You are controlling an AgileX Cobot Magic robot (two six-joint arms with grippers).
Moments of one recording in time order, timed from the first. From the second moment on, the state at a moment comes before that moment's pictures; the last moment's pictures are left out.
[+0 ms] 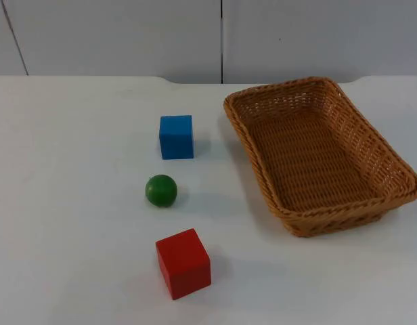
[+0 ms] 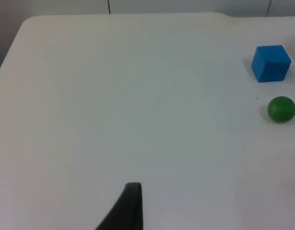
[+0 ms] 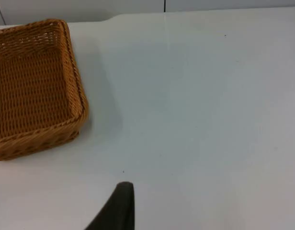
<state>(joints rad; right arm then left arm) -0.01 0.00 -0.52 -0.10 1.09 0.06 0.05 0.01 -0.50 -0.09 1.08 0.05</state>
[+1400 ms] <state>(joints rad) -0.01 0.62 -0.95 -0.10 0.79 0.08 0.05 0.69 -0.88 -0.05 0.55 -0.01</state>
